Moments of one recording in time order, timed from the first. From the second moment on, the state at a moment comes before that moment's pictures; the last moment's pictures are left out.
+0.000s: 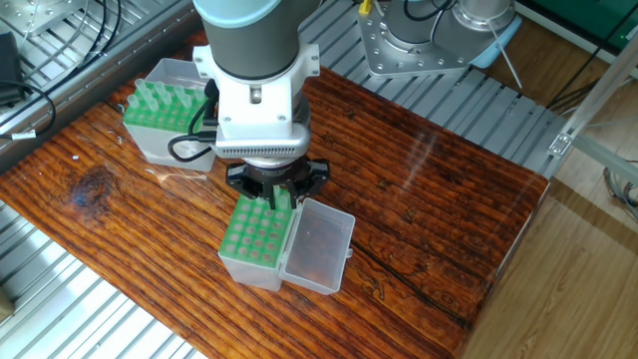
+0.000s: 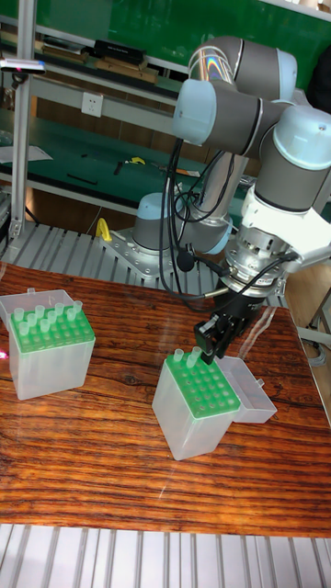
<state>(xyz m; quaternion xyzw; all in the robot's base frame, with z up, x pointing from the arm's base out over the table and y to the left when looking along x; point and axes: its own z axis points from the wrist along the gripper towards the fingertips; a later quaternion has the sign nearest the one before) 0.559 0.109 0.147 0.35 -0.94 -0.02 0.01</state>
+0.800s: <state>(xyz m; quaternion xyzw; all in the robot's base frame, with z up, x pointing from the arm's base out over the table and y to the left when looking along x) 0.561 0.109 0.146 0.35 -0.94 -0.02 0.01</state>
